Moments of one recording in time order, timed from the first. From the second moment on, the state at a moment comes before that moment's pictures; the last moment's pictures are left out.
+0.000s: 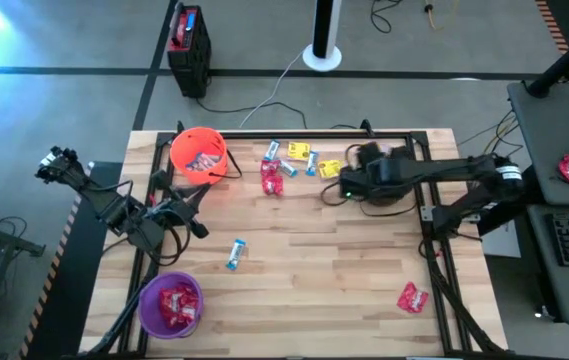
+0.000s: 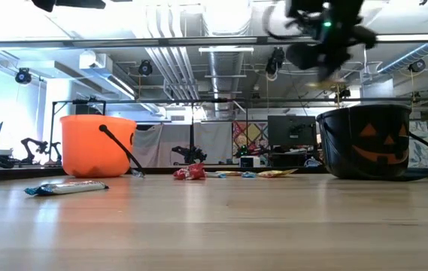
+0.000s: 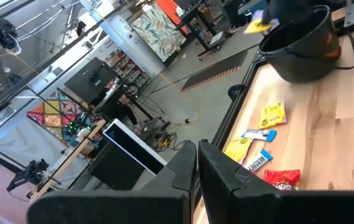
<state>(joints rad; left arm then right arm) -0.61 0.83 0.77 -0.43 -1.34 0.19 -0.07 1.46 1.25 -1.31 0.91 1.10</state>
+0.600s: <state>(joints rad) -0.60 0.83 0.77 -0.43 -1.34 0.19 -0.12 1.42 1.22 -1.40 0.75 1.20</state>
